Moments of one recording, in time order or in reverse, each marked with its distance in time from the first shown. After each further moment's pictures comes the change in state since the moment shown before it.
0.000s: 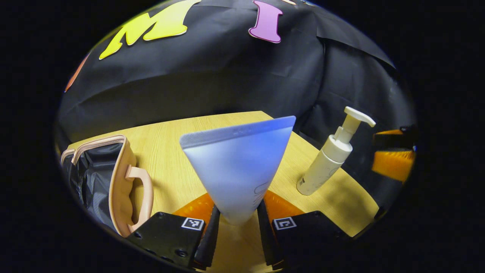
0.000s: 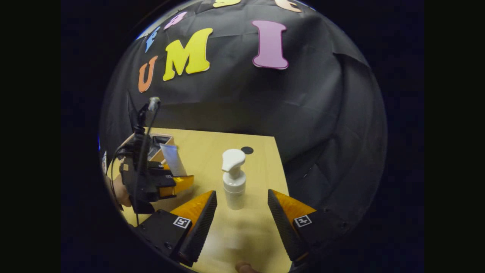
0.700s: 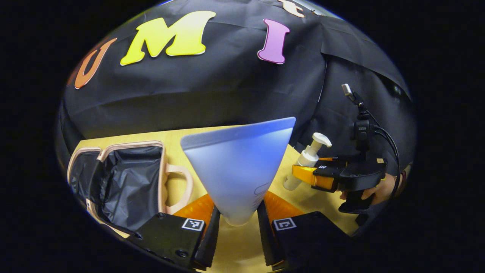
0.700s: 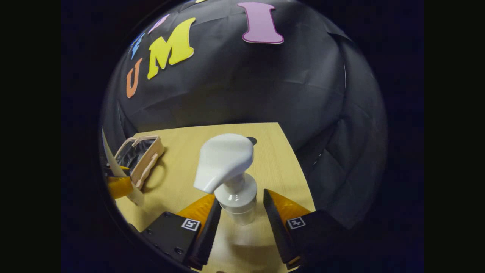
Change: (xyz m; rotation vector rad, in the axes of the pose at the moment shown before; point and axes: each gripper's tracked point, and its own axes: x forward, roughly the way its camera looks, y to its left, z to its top) left arm -0.115 0.020 0.021 -0.039 -0.032 0.064; right arm 0.075 0.010 -0.015 0.100 0.043 -0.016
